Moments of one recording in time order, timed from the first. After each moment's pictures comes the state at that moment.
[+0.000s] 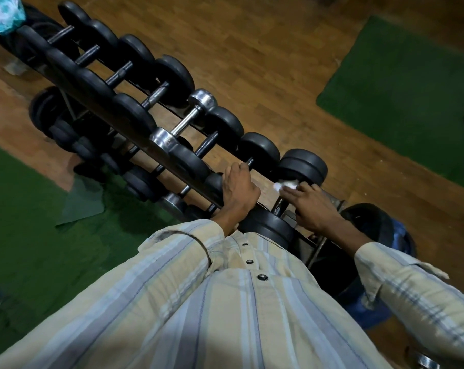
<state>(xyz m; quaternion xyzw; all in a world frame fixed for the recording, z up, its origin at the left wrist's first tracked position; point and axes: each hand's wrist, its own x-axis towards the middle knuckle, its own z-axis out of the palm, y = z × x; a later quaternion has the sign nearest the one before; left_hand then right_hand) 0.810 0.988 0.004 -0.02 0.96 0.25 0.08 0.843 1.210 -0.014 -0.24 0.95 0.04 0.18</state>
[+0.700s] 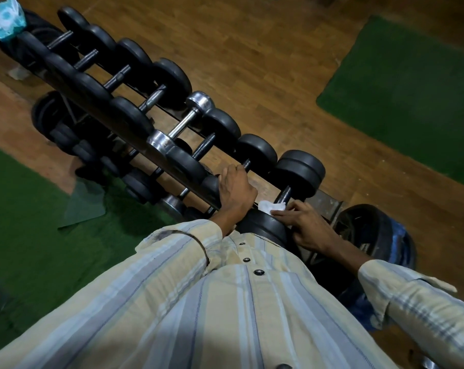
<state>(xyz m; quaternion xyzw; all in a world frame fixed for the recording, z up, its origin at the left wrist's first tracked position) 0.805 0.993 -0.001 -0.03 0.97 0.22 0.09 0.881 1.213 -0.024 -0.27 0.93 -0.20 0.14</state>
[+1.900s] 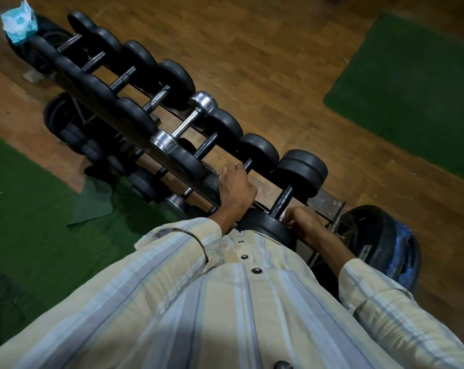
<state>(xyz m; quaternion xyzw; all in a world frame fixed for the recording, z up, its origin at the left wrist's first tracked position) 0.805 0.995 0.003 -0.04 0.97 0.22 0.09 0.868 1.177 -0.030 0.40 0.67 -0.56 0.28</state>
